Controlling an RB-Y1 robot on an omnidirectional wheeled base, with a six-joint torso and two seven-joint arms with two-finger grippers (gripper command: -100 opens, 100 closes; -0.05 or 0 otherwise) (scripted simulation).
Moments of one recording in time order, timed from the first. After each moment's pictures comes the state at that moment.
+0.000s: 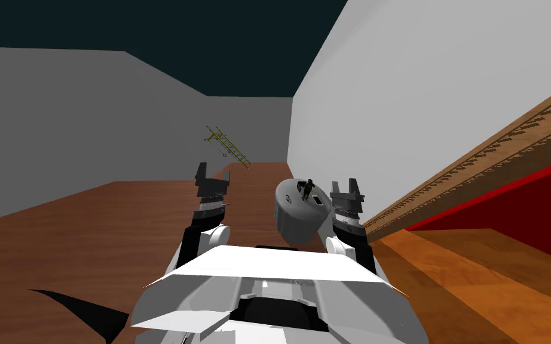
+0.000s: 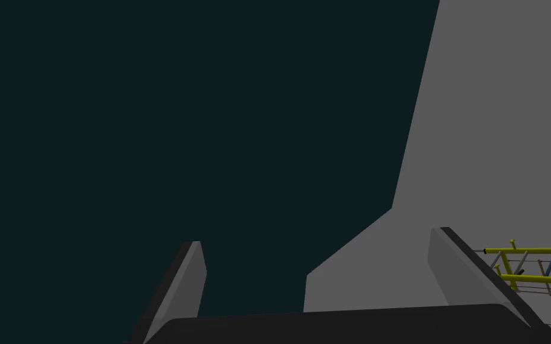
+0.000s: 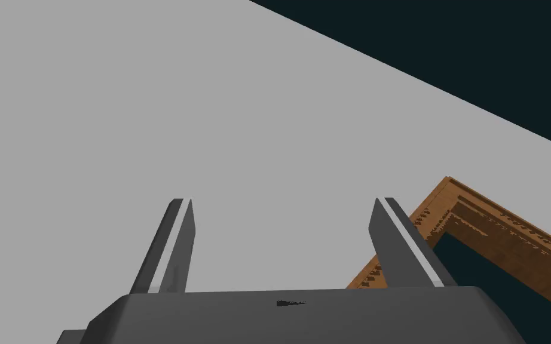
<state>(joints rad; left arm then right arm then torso) 0.48 0.00 0.00 -2.40 0.06 -0.39 0.13 0.51 0.00 -0.02 -2.22 -0.02 -0.58 -0.10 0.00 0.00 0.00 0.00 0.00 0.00</state>
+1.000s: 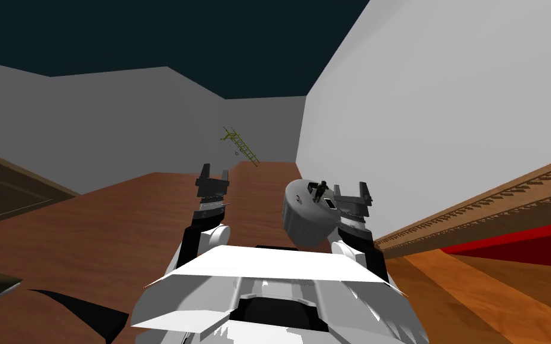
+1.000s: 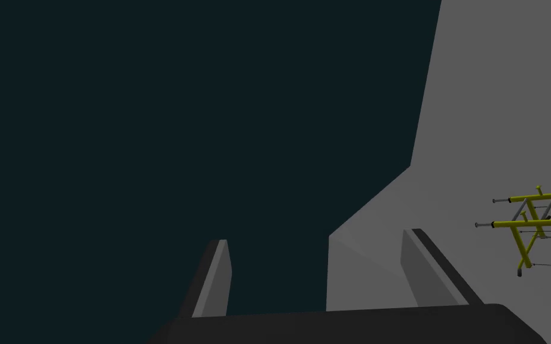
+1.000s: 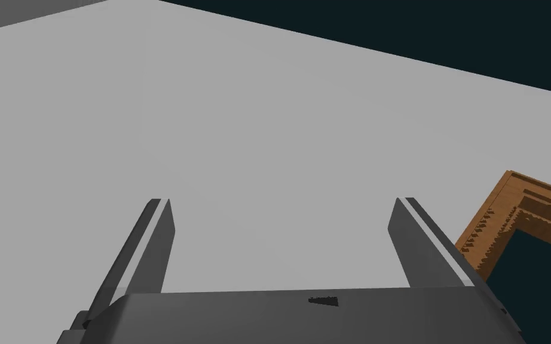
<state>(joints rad) 0.48 0.00 0.00 -2.40 0.06 -0.39 0.13 0.53 -0.12 -0.02 -2.19 -0.27 -0.61 -0.08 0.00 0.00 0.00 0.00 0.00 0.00</state>
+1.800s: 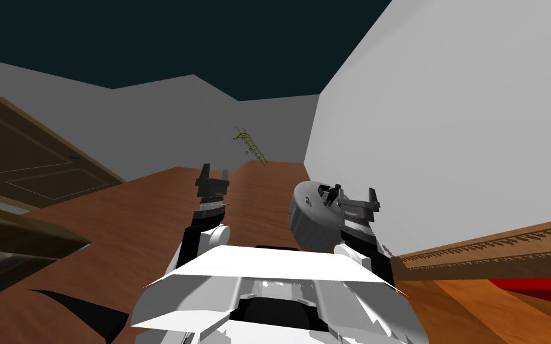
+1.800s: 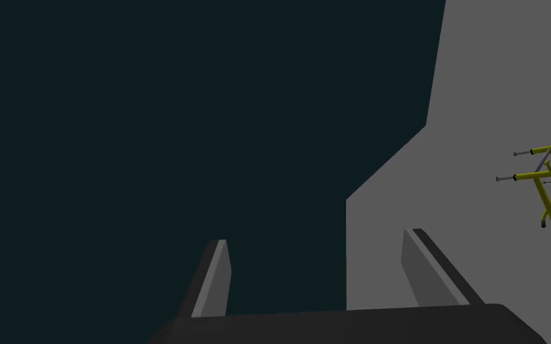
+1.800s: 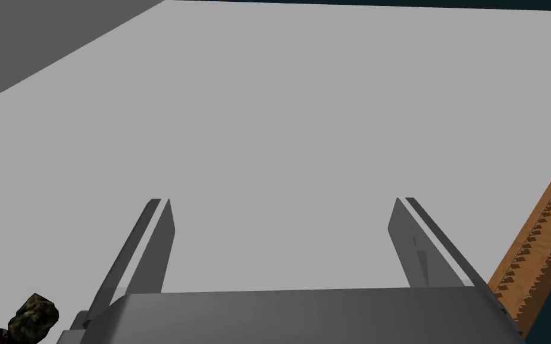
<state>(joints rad) 0.48 0.00 0.00 -2.40 0.06 -0.39 0.13 0.56 -0.14 -0.02 -2.15 -0.51 -0.63 -0.06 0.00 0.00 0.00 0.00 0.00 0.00</state>
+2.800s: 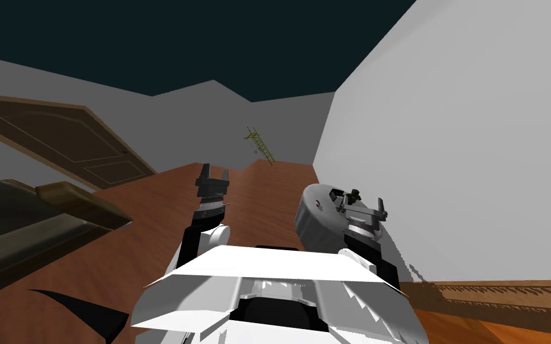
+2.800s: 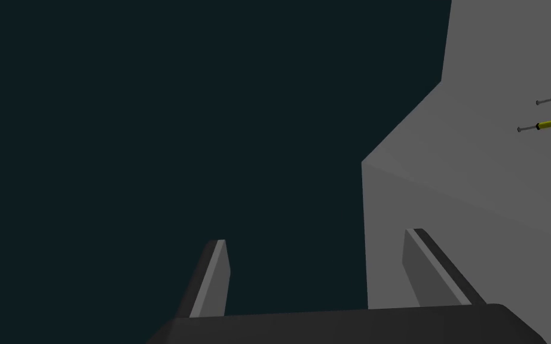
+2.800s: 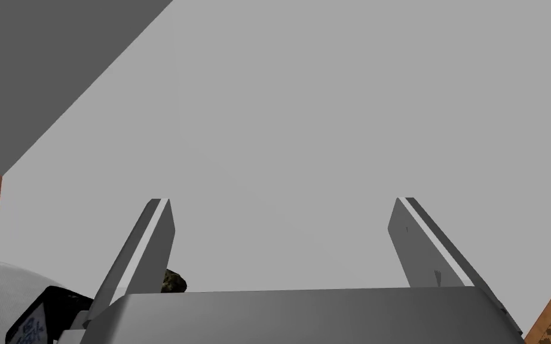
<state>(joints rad) 0.48 0.00 0.00 -2.40 0.06 -0.39 0.13 0.59 -0.14 -0.02 -2.12 -0.78 -0.64 -0.05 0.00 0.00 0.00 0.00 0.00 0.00</state>
